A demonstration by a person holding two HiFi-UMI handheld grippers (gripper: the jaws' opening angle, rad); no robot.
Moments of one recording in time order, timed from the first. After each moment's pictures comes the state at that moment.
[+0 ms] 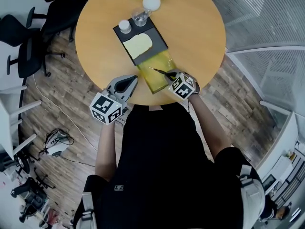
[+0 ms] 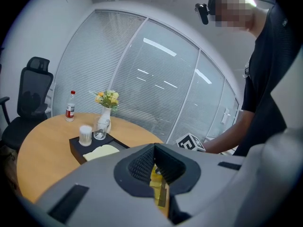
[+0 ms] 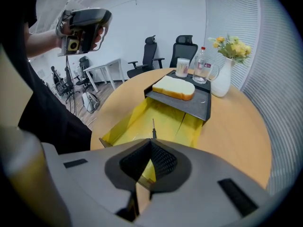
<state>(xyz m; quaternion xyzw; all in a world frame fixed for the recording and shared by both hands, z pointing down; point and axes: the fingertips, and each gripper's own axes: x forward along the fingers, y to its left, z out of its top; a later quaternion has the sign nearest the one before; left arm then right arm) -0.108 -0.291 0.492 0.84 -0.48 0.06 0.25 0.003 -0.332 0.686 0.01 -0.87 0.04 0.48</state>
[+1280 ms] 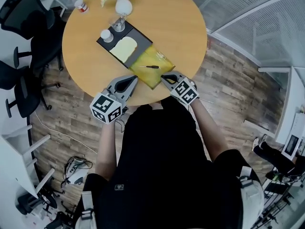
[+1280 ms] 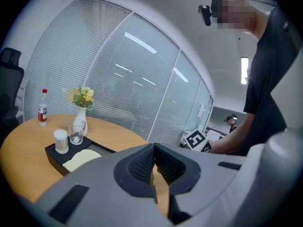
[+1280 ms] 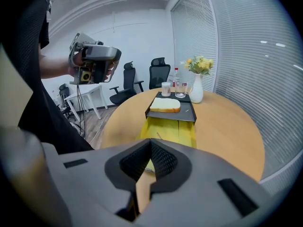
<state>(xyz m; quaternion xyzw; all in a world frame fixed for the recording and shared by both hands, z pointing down) -0.083 -0.277 0.482 0.91 -0.35 0.07 0.23 0.018 -0.282 0.631 0.16 -0.92 0.11 0.35</state>
